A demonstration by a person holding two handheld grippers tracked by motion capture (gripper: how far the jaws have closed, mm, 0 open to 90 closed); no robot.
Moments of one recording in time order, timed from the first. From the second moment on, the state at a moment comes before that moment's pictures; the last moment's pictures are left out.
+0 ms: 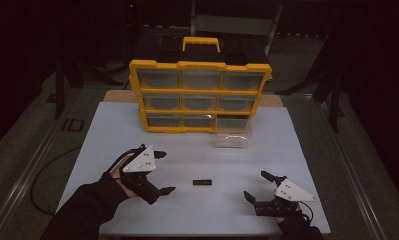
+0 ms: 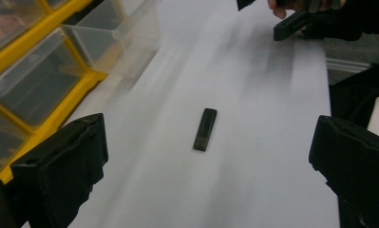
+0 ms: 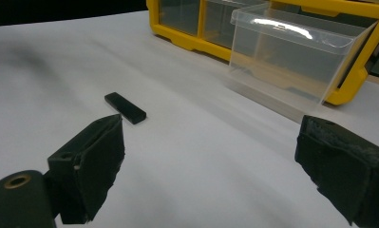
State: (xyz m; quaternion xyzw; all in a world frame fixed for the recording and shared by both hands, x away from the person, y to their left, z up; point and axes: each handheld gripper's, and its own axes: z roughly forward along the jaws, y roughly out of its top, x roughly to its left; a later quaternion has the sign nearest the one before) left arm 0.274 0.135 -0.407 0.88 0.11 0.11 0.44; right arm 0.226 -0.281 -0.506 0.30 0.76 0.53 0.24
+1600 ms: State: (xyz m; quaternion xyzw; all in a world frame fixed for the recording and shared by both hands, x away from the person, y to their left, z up) left arm 0.316 0.031 -0.436 0.95 0.05 0.04 0.29; right arm 0.227 -0.281 -0.506 0.29 0.76 0.53 0.24
